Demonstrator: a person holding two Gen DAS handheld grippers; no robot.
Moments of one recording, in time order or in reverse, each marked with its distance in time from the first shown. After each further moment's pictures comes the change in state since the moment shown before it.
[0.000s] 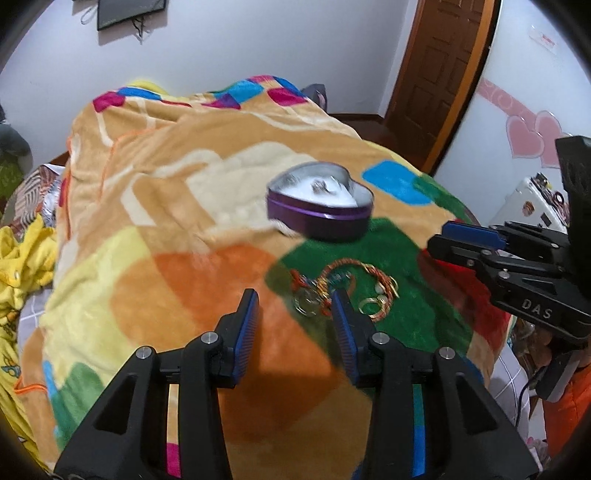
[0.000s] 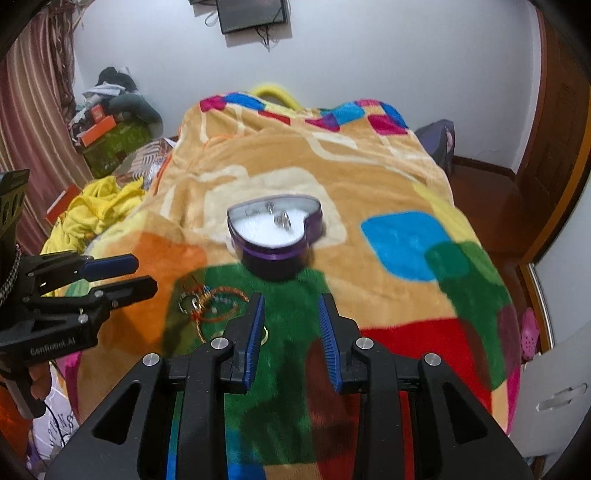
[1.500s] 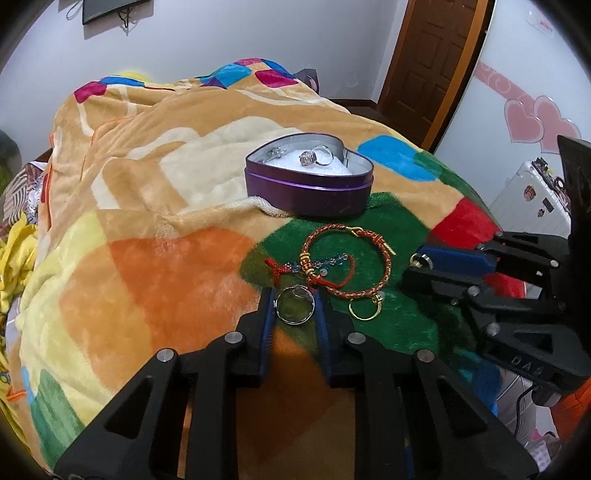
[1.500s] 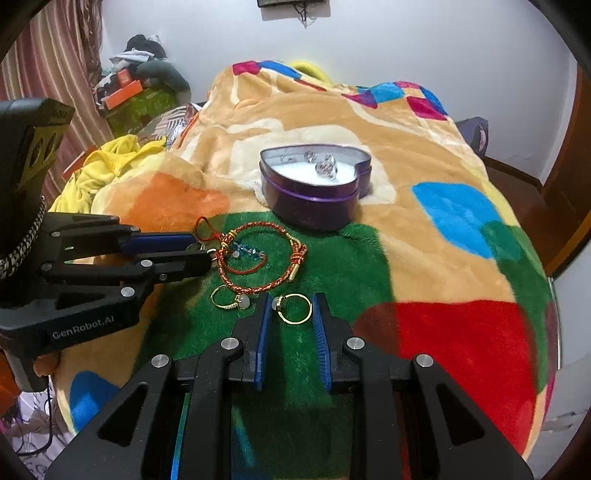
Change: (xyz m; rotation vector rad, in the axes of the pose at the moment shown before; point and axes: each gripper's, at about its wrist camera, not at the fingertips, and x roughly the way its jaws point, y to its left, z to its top) left arm 0.030 -0.006 -0.004 0.025 0.040 -0.012; right arm 0.022 0.017 -0.019 -0.108 0.042 0.069
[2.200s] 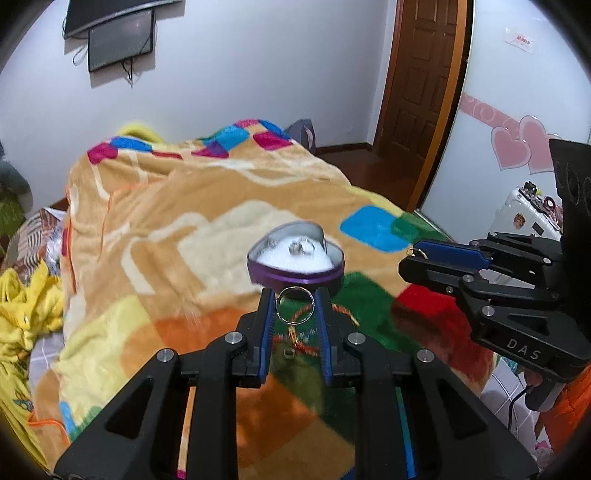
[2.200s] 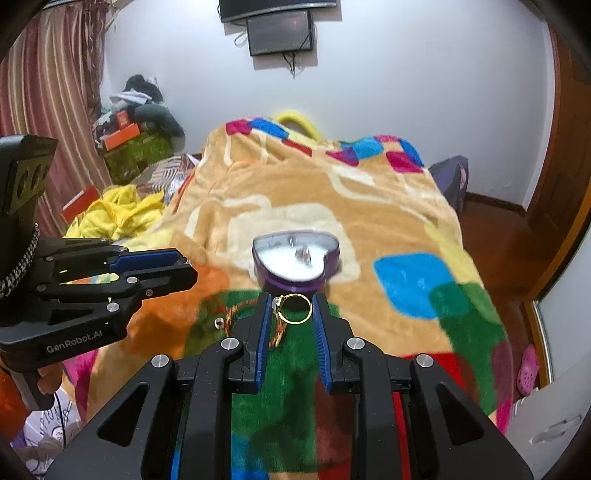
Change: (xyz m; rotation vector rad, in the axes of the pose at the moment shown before) left arm -0.063 -0.020 0.036 0.049 -0.194 0.028; right arm -0.052 -0.001 0.036 0.008 -0.189 -0.046
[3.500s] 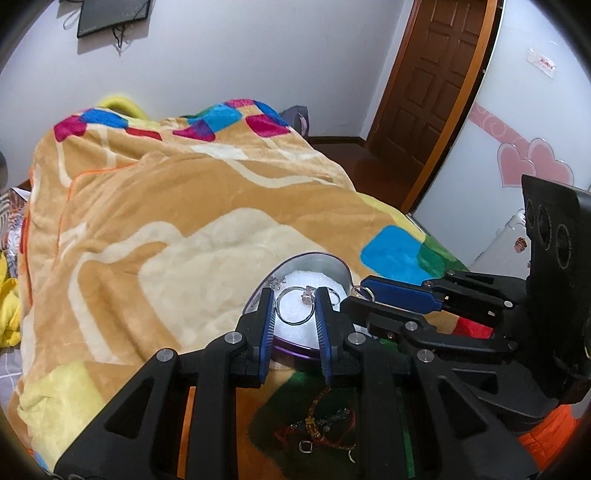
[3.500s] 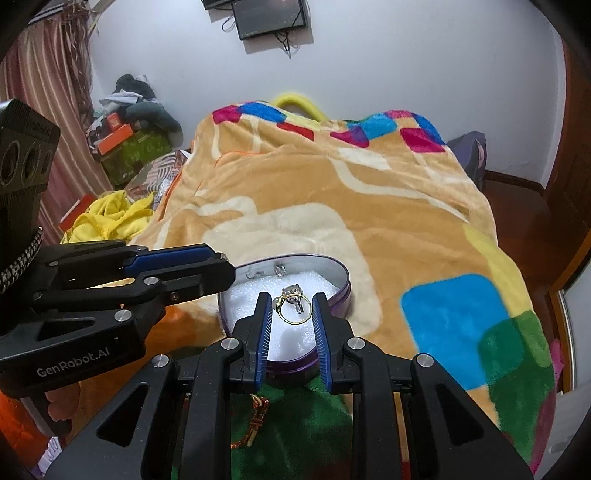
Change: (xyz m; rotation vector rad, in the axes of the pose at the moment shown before) left arm 0.097 0.040 0.040 -0.086 0.074 -0.109; right arm 0.085 -0.026 0.022 0.064 0.093 0.079
